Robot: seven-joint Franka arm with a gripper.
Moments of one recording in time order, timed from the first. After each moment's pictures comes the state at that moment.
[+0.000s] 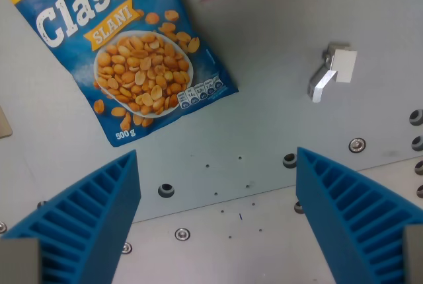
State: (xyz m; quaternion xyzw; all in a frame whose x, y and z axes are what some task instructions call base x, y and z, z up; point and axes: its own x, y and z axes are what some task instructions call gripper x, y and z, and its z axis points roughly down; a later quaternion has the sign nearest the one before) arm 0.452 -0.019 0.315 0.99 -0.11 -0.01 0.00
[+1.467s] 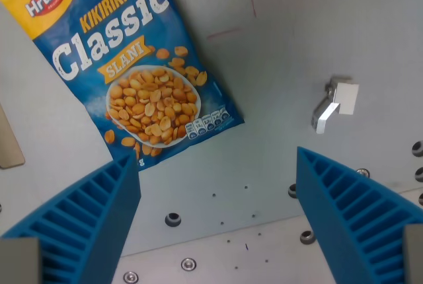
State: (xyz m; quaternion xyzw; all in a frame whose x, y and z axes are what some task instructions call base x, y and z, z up) arm 0.465 -0.019 0.319 0.99 -0.11 0.03 0.00
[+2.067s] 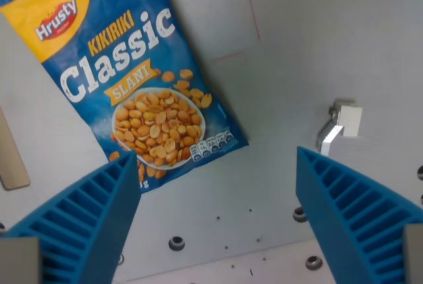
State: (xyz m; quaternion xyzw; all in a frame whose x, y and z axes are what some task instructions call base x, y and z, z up) arm 0.469 -0.020 0.317 0.99 -0.11 0.06 0.00
